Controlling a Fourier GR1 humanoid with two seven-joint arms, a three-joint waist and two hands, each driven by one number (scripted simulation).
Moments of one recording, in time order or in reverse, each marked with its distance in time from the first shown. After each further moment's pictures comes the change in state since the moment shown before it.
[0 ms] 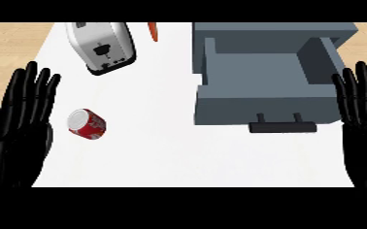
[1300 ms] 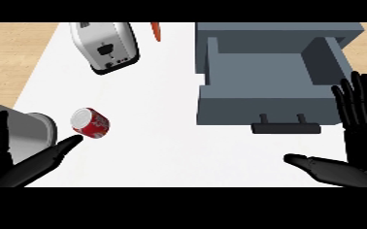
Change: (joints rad) left arm 0.119 -0.084 0.111 -0.049 -0.203 0.426 0.365; right arm 0.037 0.014 -0.091 0.061 -0.076 0.006 0.162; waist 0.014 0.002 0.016
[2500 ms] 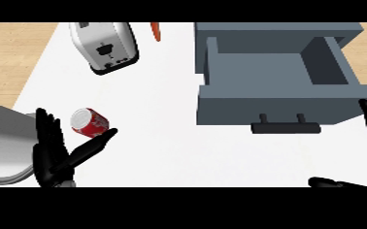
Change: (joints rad) left arm -0.030 -0.005 -0.050 0.540 0.164 0.166 -0.397; right arm 0.100 -0.002 -0.088 -0.119 -0.059 0.083 0.004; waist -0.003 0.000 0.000
